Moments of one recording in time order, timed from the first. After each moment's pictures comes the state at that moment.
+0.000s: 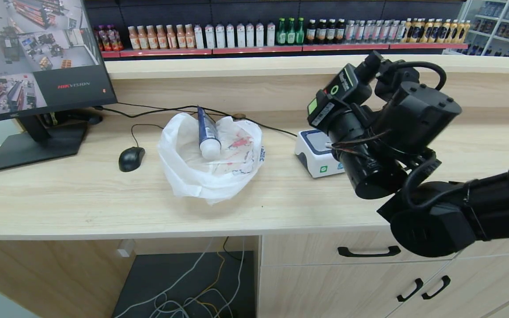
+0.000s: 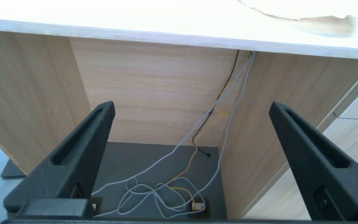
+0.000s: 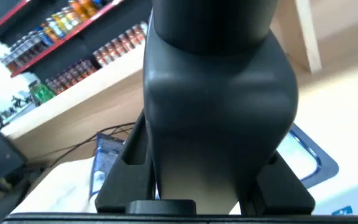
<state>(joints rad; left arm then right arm) 0.00 0.00 0.00 0.00 0.01 -0.01 0.69 1.91 -1.11 -1.18 -0.60 0.24</state>
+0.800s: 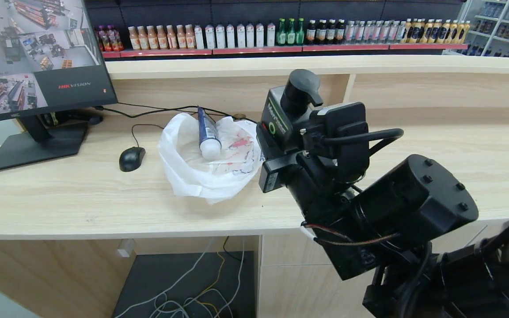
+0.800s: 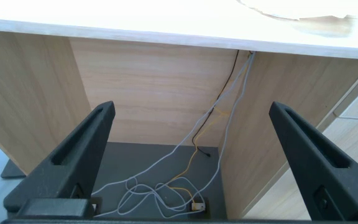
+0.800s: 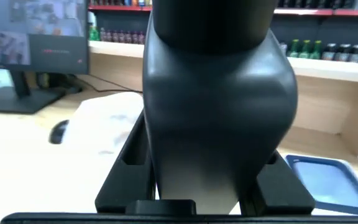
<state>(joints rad) 0.00 0.00 0.00 0.00 0.01 -0.01 0.93 1.95 -0.89 -1.57 -0.44 -0.33</state>
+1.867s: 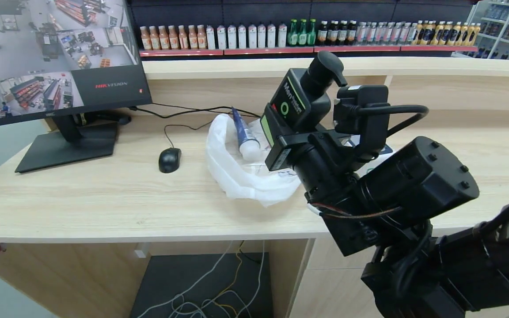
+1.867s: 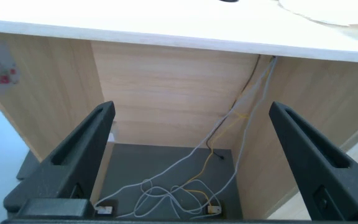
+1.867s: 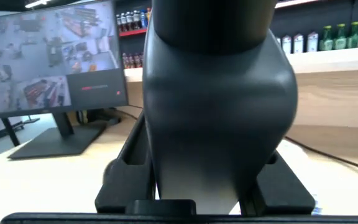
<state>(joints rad) 0.00 0.00 0.00 0.00 0.01 -0.01 0.87 1.95 -0.94 -1.57 -0.39 -0.14</state>
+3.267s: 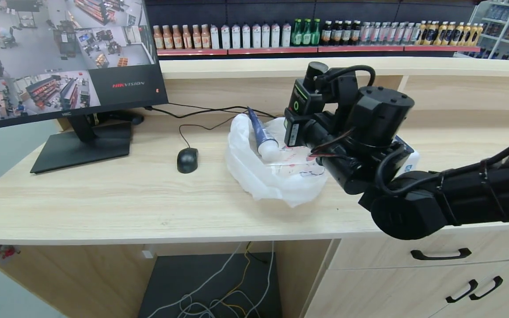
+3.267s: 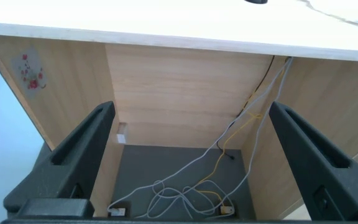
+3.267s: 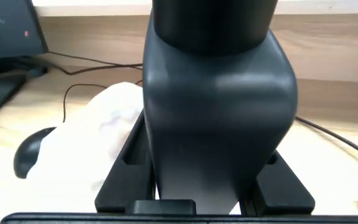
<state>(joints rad) 0.00 0.00 0.00 0.00 0.01 0.00 0.65 1.99 -1.25 -0.96 -0.39 -0.06</state>
